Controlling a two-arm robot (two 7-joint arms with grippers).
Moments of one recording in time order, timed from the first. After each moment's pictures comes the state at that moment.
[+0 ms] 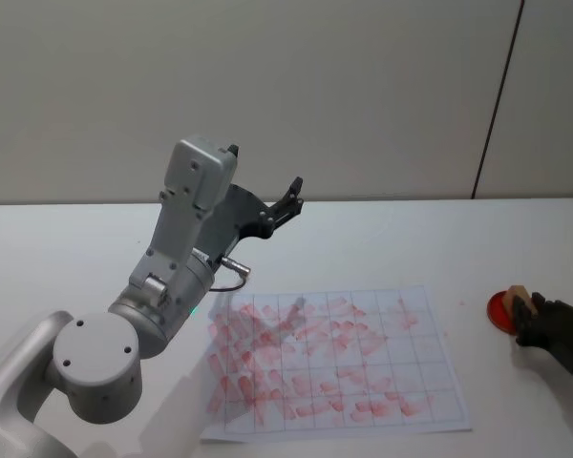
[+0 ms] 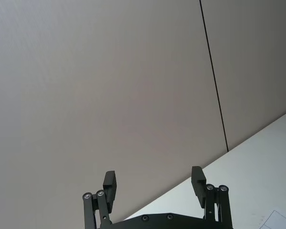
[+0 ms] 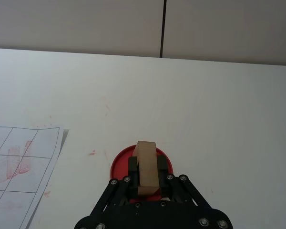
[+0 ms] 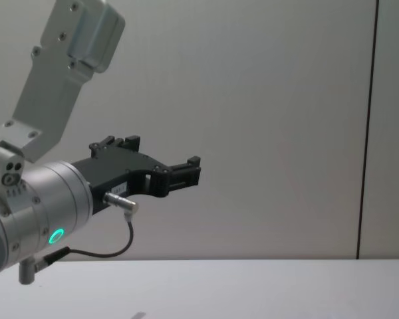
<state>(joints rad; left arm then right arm) -0.24 0.38 0.45 -1.63 -0.20 0.01 -0.01 0.02 0.31 -0.17 -1.50 0.29 0.30 0.04</state>
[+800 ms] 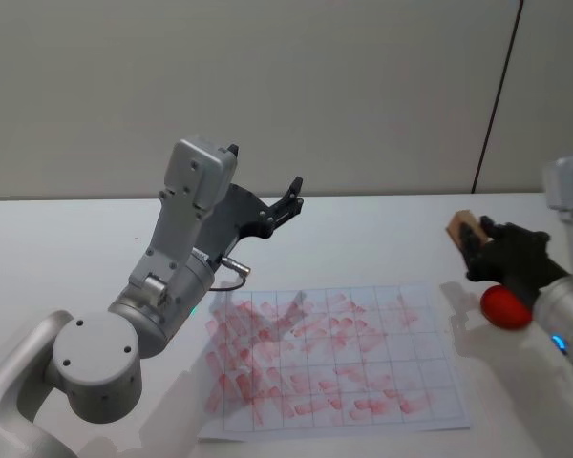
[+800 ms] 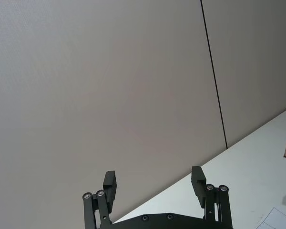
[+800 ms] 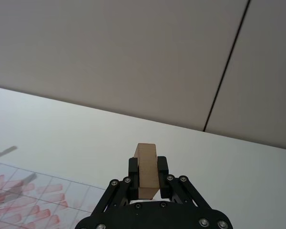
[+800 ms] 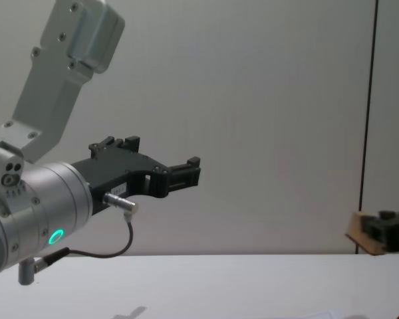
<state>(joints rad) -0.24 0.38 0.45 -1.63 -0.20 0.01 -0.01 0.06 0.26 -0.22 -1.74 0.18 0.38 0.08</state>
